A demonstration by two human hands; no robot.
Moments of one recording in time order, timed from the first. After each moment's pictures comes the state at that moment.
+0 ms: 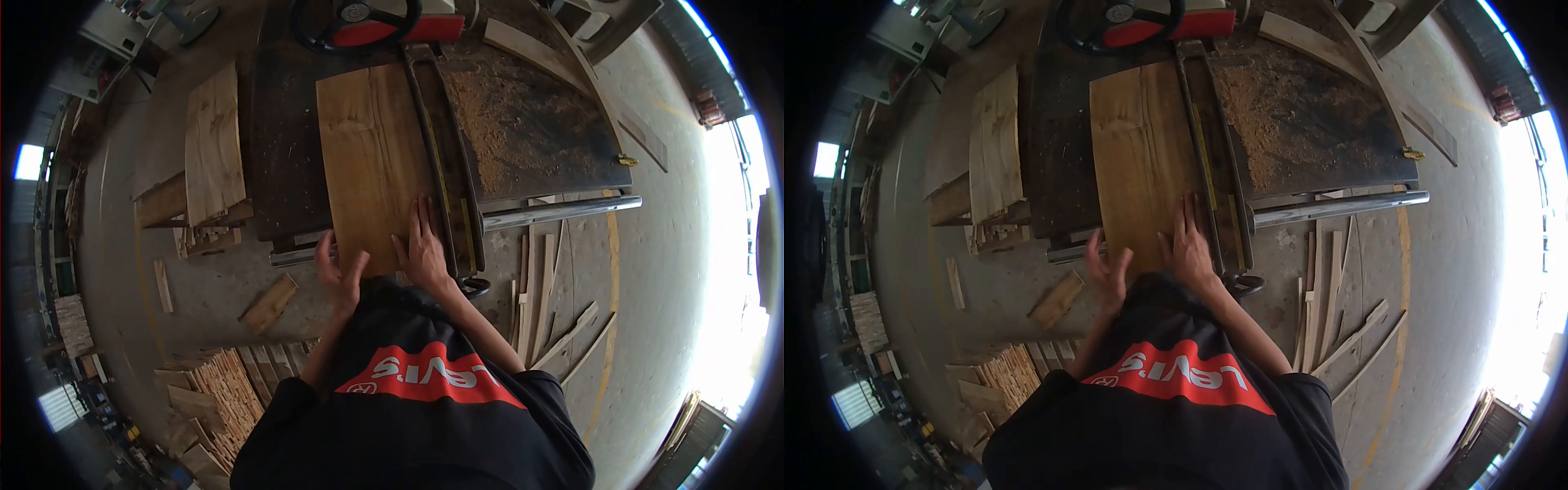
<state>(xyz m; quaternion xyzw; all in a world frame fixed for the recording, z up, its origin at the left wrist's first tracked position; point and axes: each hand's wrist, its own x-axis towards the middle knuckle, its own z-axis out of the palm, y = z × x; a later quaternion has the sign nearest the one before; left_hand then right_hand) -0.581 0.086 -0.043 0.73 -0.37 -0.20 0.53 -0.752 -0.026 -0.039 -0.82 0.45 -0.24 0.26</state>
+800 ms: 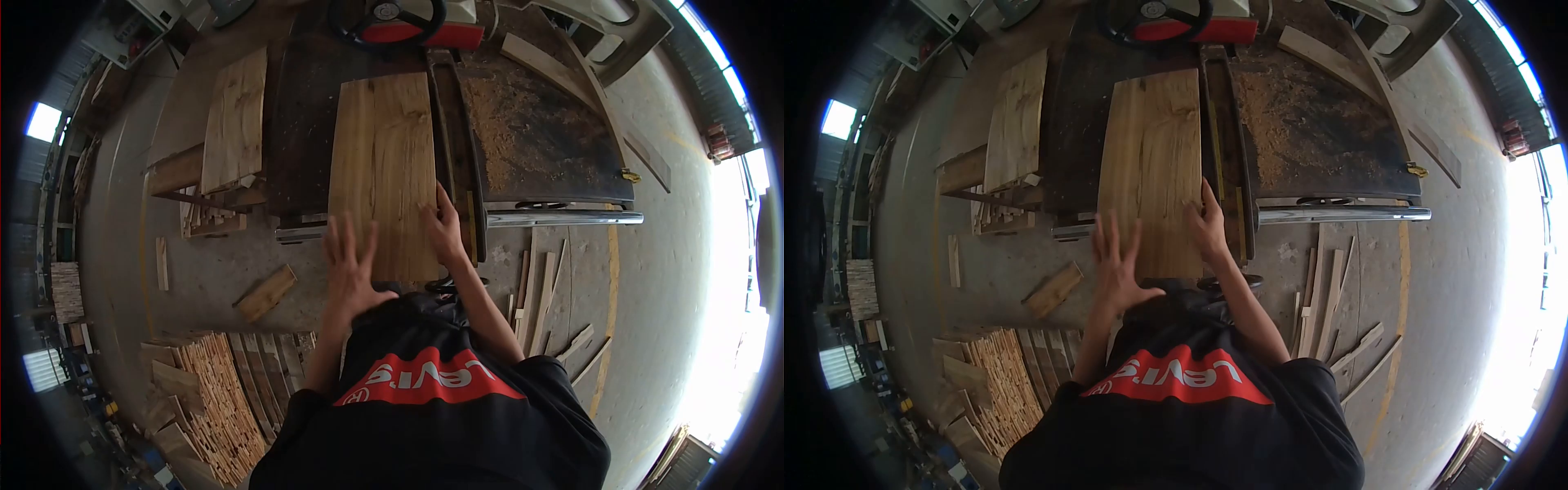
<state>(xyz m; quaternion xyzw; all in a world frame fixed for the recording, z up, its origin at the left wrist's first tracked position) -0.615 0.117 0.045 0.75 -0.64 -0.11 0.12 -0.766 -0.050 -0.018 -0.51 0.40 -0.35 0.68</state>
